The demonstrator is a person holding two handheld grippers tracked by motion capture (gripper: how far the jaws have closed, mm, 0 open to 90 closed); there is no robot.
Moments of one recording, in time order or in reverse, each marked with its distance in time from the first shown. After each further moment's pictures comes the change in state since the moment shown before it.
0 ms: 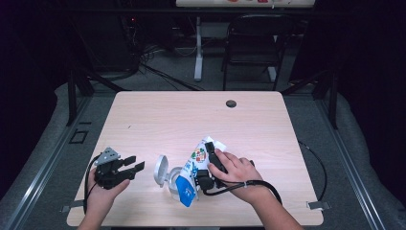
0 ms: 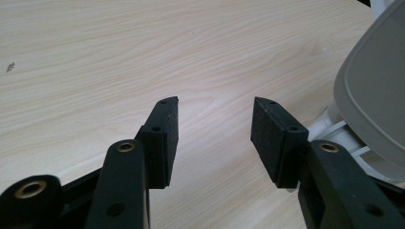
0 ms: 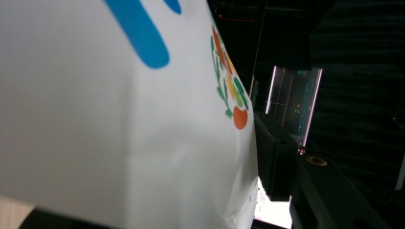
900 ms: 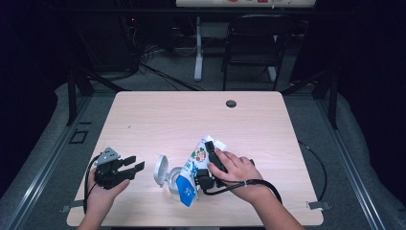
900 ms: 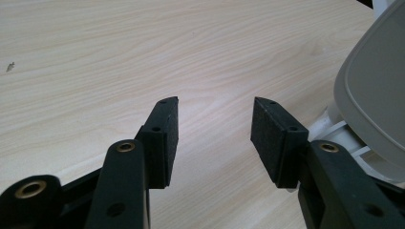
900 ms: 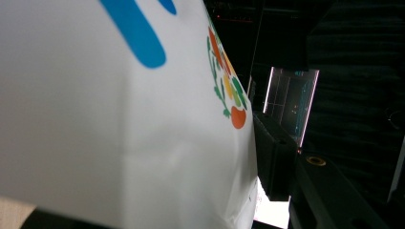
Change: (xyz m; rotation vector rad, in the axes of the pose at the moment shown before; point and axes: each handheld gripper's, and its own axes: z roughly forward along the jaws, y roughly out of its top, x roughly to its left) left arm 0.000 0.000 0.000 0.001 0.000 0.001; right arm -0.002 0.000 0.000 -0.004 -0.009 -0.006
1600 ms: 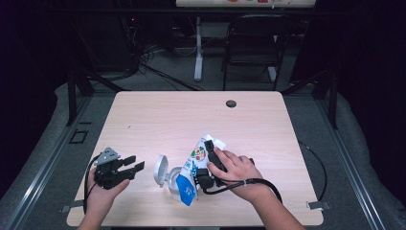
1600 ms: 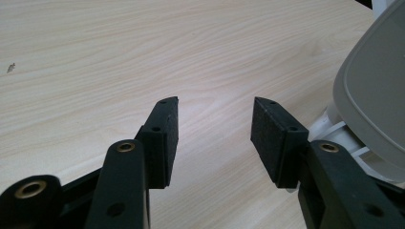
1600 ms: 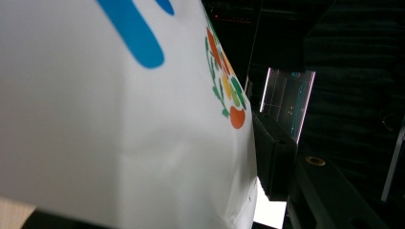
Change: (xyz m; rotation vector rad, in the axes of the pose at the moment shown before) left arm 0.000 0.000 -0.001 -0.002 -0.001 0.001; right arm -0.002 0.000 0.001 0.000 -0.010 -0.017
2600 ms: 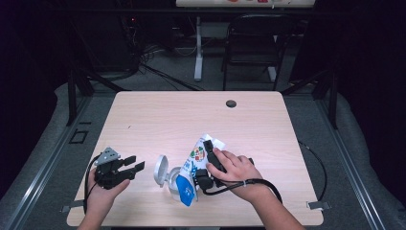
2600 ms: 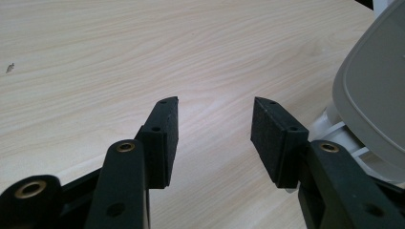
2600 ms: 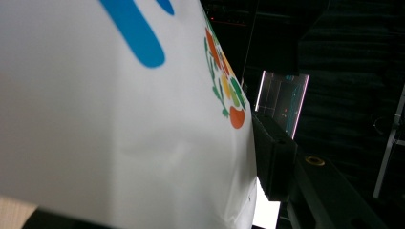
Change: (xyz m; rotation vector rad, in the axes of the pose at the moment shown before) left arm 0.000 0.000 0.000 -0.001 0.000 0.000; right arm -0.001 0.002 -0.002 0.000 -0.020 -0.025
